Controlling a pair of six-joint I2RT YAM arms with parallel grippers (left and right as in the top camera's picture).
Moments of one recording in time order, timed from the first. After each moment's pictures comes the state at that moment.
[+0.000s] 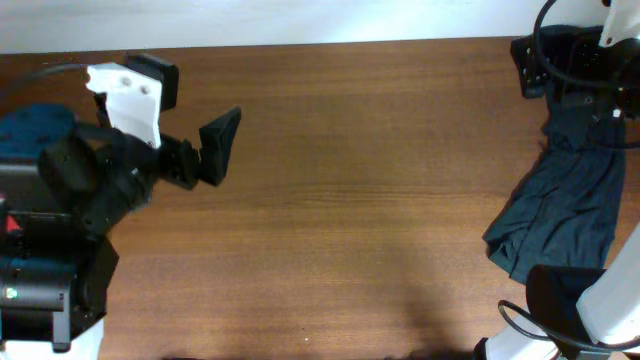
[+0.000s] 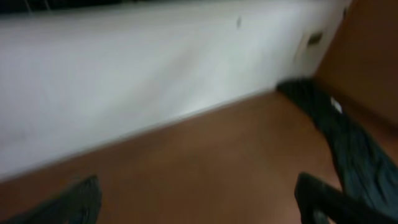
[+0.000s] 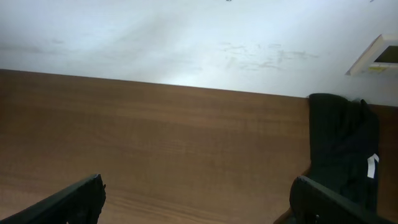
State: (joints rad) left arm -0.08 1.13 1.63 -0.84 0.39 0.07; right arm -0.11 1.84 2.92 -1.69 -0.25 -0.12
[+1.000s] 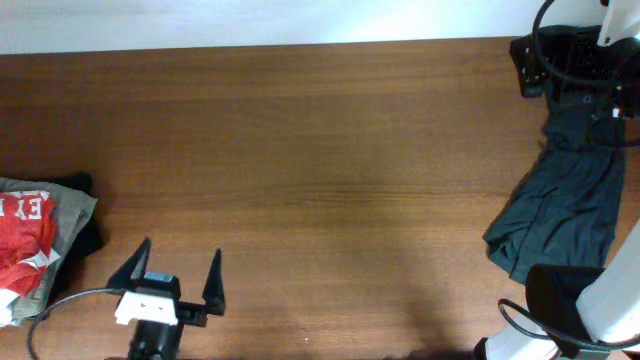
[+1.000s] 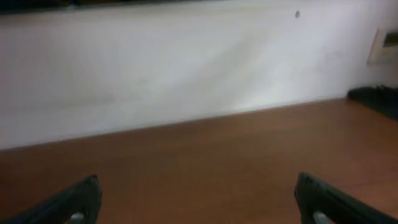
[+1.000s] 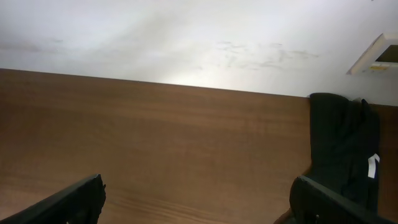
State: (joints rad) left arm -0.09 0.02 0.52 -0.52 0.09 0.05; right arm -0.11 1.84 2.92 -1.69 -0.25 -0.12
